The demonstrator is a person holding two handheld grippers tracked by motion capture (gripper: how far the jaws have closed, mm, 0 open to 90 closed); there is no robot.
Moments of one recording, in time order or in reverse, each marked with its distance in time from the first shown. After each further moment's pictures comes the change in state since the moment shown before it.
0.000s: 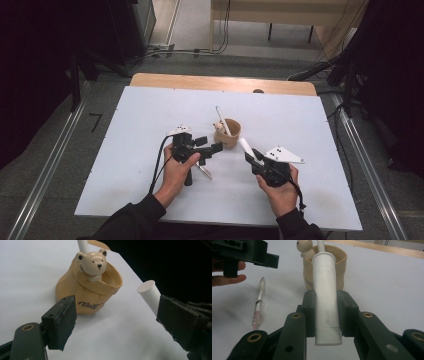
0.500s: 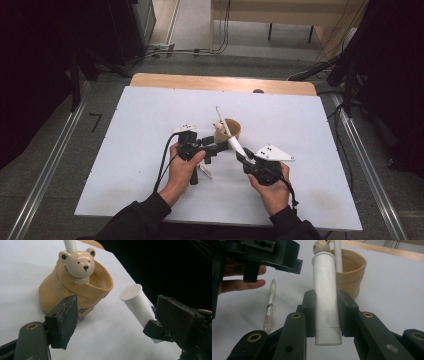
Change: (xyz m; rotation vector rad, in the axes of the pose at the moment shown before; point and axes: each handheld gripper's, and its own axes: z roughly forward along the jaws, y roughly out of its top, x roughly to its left) left arm -0.006 0.003 0.013 0.011 -0.047 -0.036; right arm 0.015 0.006 0.013 -0.002 0.046 -0.028
